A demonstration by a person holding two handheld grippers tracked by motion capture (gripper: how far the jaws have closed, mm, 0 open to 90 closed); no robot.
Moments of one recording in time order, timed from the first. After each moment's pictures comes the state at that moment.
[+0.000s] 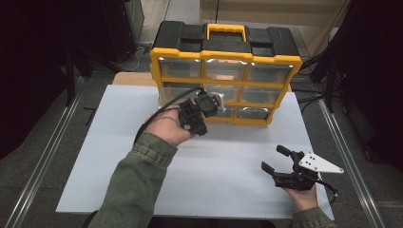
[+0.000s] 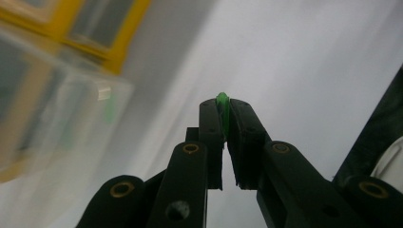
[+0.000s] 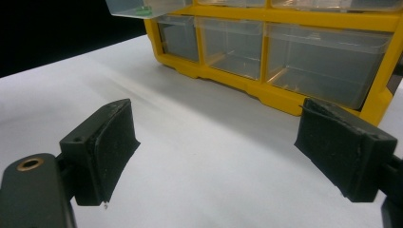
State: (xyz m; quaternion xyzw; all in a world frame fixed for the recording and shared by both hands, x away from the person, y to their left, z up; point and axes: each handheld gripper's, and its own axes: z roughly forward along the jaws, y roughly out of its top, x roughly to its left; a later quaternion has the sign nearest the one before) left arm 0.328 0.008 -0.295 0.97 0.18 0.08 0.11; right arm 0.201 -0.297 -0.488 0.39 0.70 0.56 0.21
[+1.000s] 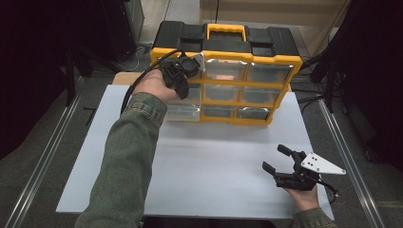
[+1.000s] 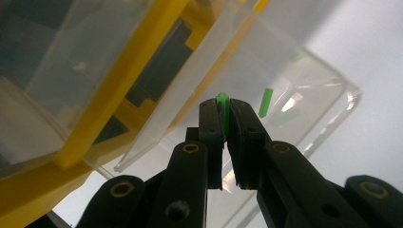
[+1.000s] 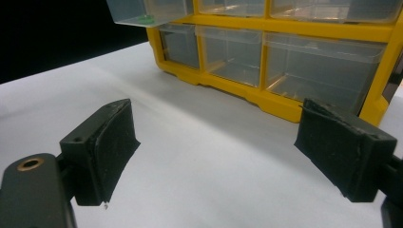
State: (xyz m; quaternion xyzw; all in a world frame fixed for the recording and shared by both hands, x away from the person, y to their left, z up) left arm 0.420 0.035 -0.282 0.96 0.25 0.12 0.06; right arm 0.199 -0.299 -0.487 0.38 0.69 0.57 0.22
